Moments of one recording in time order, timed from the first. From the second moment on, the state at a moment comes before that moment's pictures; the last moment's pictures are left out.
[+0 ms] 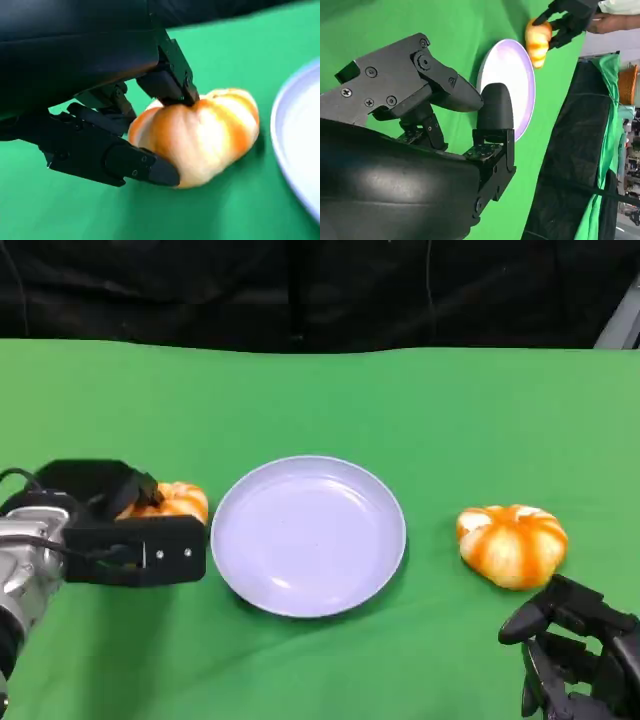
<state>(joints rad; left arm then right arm) -0.72 0.42 -0.49 1.01 0.72 -0.17 0.03 0.36 -0.12 0.02 -0.33 0.08 0.01 0.23</state>
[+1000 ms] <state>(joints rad) -0.71 0.40 -0.49 1.01 0.71 -0.15 0.11 0.36 -0.12 0.02 -0.33 0.09 0.01 0.24</state>
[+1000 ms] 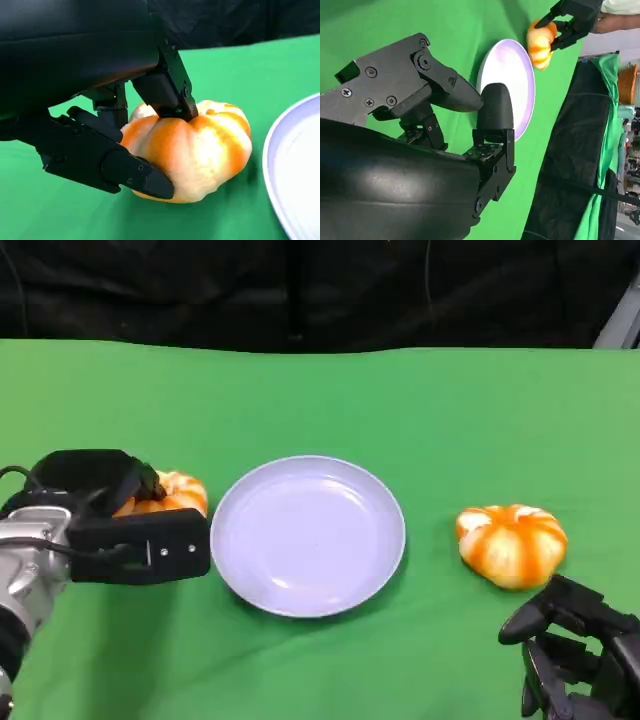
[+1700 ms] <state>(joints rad) -0.71 0.40 -0.47 1.00 0.70 -0.14 0.12 0.36 -0.12 0.02 -0.33 0.10 0.00 0.24</state>
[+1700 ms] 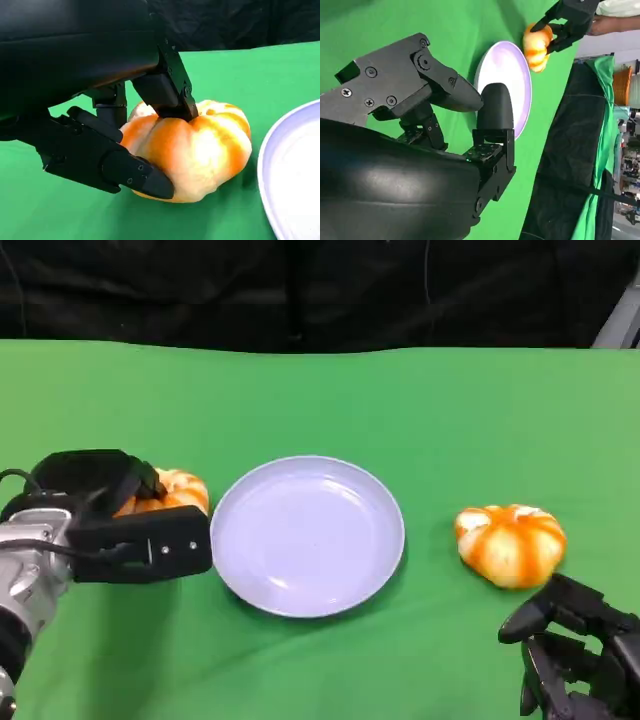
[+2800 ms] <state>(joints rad) -0.59 0.49 -0.38 0.49 0.70 -0.08 0.00 0.36 -0.12 0.02 -0.33 0.10 0.00 0.23</state>
